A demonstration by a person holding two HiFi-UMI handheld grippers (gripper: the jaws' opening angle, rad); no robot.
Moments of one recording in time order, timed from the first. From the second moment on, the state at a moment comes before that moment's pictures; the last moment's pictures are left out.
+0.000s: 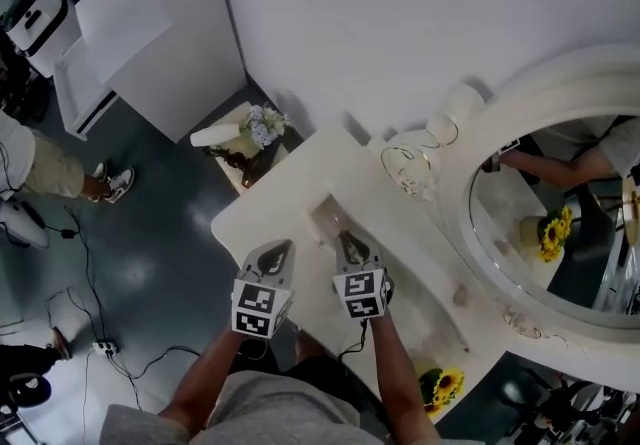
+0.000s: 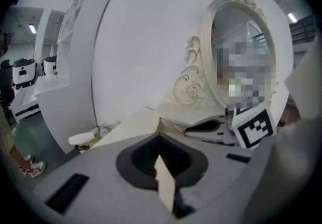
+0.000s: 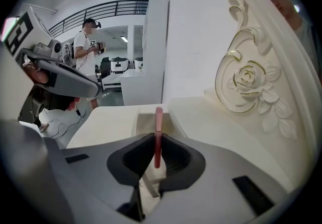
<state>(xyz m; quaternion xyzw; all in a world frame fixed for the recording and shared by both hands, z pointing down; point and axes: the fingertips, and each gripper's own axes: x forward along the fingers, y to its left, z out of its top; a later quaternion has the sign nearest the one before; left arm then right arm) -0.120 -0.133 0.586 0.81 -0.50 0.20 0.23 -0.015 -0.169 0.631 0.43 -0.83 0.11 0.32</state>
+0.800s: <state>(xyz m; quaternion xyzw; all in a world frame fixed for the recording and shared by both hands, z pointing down) -0.121 -0.130 0.584 0.81 -0.50 0.20 0.22 -0.010 -0.170 0.629 0.46 -0.83 0.16 0.28</state>
